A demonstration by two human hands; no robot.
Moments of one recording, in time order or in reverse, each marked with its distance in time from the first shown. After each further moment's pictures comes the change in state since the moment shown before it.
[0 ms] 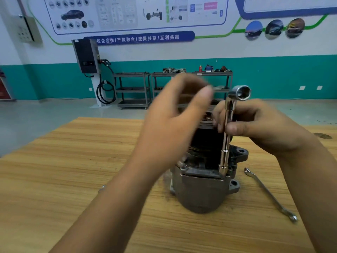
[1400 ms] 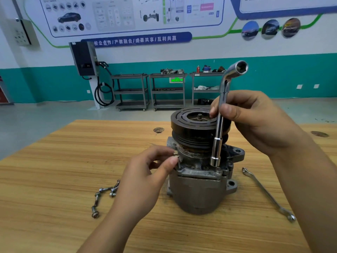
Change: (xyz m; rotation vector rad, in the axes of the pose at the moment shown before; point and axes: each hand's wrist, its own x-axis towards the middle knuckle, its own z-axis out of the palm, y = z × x) left_hand -0.063 -0.061 -0.013 0.107 -0.011 -0.345; right_hand 0.000 -0.003 0.007 0.180 0.212 -0.043
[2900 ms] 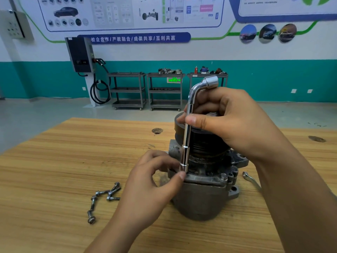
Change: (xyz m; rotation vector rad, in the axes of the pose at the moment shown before) left_hand 0.001 -0.013 0.002 0.086 0.008 0.065; right_hand 0.018 -0.017 0.048 -0.342 0.105 0.109
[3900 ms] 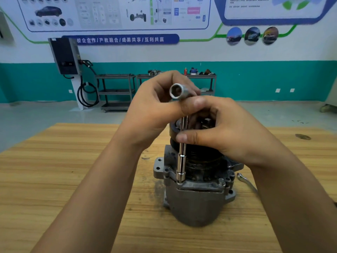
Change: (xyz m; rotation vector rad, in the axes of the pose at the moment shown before) left_hand 0.107 0.054 -0.016 -0.669 -0.284 0.361; right_hand 0.003 -0.001 -0.001 -0.114 -0.086 -0.063
